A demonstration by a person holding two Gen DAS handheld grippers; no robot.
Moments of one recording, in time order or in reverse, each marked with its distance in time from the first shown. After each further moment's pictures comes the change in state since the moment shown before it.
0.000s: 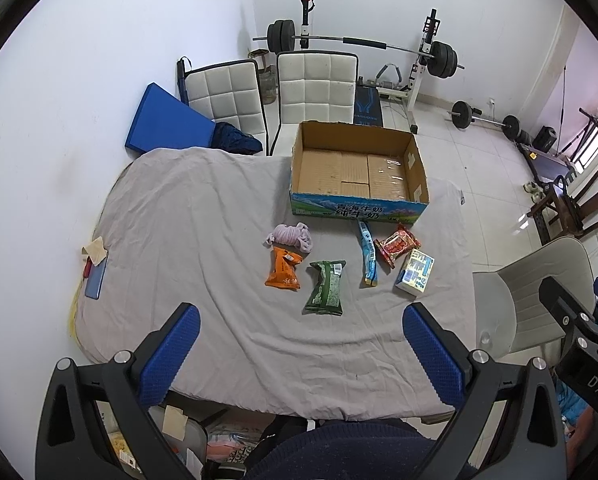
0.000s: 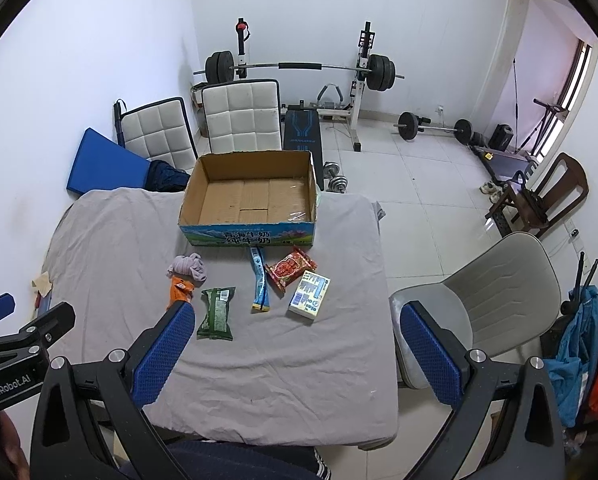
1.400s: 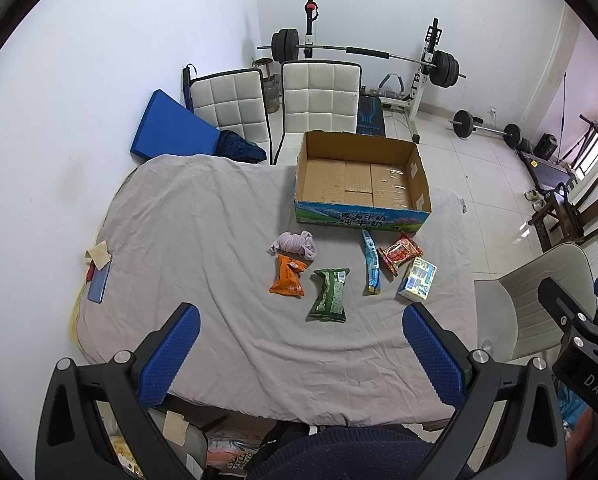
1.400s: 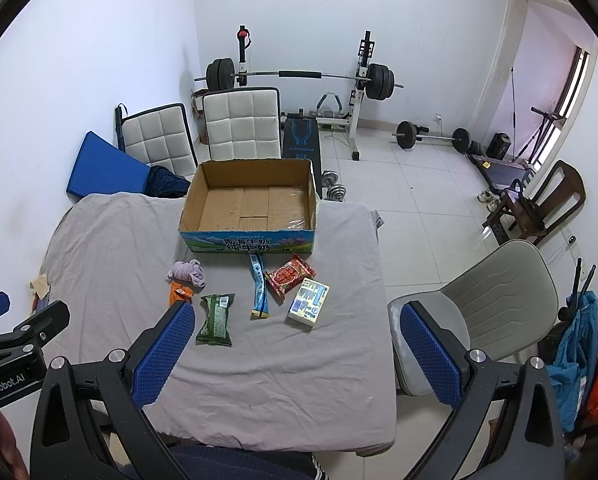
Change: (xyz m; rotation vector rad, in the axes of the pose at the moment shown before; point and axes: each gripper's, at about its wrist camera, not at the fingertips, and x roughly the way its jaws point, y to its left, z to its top) left arm -0.003 0.004 0.001 -0.007 -0.033 0.008; right arm -0.009 0.004 0.001 -0.008 -0.031 -0.006
